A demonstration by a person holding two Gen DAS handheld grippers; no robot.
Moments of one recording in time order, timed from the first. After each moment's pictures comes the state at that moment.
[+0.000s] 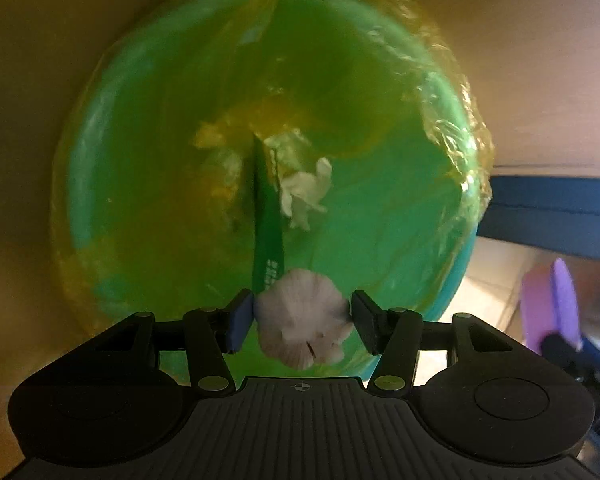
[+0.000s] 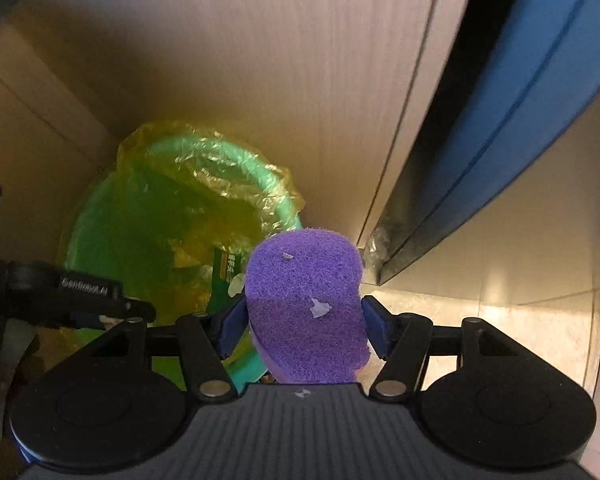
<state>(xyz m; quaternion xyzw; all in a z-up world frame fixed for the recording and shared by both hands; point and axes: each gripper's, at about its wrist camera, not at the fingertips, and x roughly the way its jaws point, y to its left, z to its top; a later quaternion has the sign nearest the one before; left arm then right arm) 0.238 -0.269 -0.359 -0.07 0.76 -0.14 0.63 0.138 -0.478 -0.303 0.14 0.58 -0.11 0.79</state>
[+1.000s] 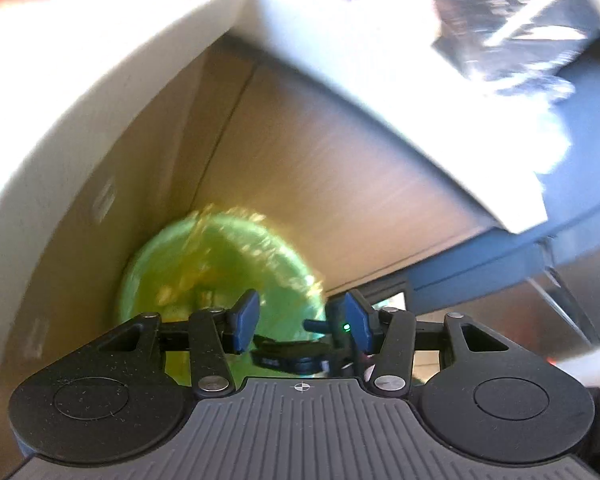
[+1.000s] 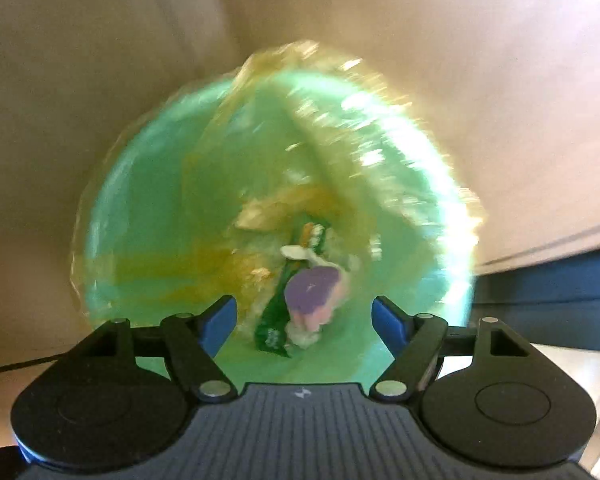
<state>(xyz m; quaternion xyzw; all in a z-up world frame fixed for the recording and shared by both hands) 0.203 -0.209 -0.098 -0.12 0.54 -0.27 0.79 0.208 -0.401 -0.349 0.02 0.62 0.04 0.79</state>
